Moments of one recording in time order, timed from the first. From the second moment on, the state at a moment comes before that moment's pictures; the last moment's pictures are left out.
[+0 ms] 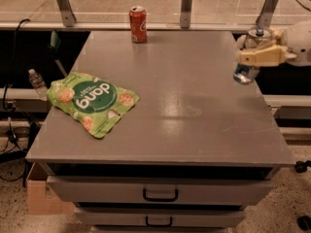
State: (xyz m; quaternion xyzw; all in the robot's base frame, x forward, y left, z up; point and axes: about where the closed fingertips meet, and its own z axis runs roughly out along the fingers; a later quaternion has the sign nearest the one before) arm 0.577 -0.219 0.969 -0.49 0.65 0.30 0.50
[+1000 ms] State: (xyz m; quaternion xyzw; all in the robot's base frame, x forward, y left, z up) arm 0.743 -0.094 1.021 -0.41 0.61 0.26 0.63
